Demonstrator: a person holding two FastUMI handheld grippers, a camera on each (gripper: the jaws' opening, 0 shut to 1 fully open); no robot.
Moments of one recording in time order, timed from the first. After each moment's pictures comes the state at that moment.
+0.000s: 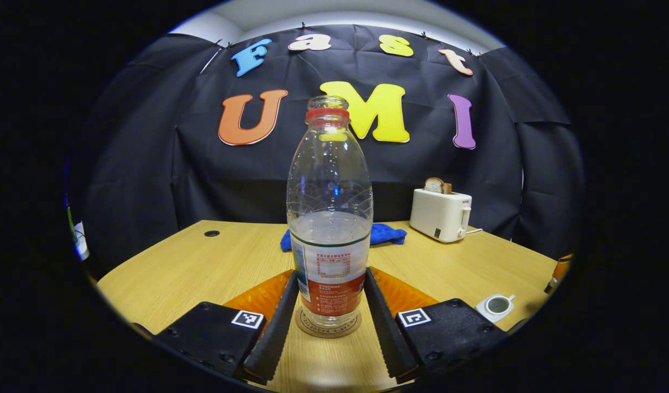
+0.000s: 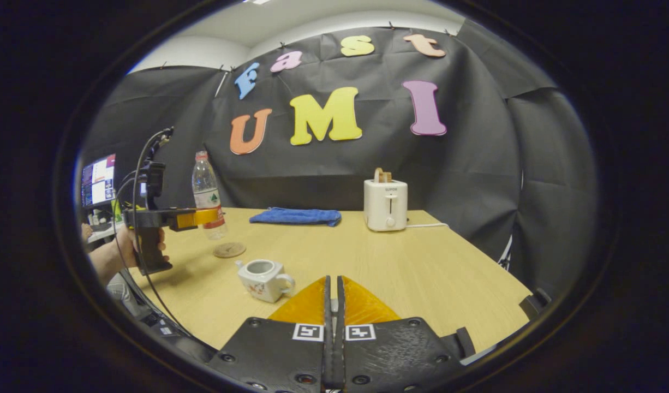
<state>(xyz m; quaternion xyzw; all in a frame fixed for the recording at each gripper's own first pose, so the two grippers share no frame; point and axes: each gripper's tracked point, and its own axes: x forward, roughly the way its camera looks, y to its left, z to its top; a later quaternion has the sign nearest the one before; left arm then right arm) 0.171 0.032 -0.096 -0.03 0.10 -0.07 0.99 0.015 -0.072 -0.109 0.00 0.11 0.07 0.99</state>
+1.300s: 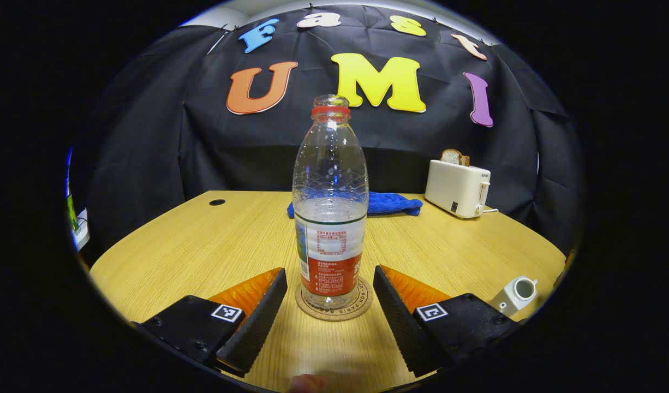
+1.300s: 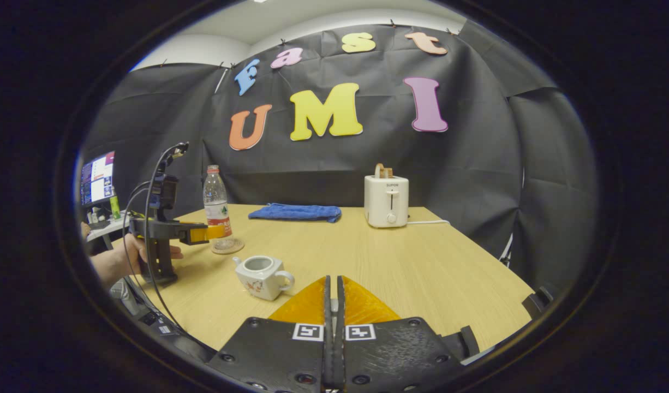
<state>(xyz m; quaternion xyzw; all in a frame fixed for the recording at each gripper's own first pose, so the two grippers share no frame) 0.155 0.033 -0.135 -0.04 0.16 -0.03 0.99 0.015 -0.063 -0.109 -0.01 0.11 0.08 0.99</state>
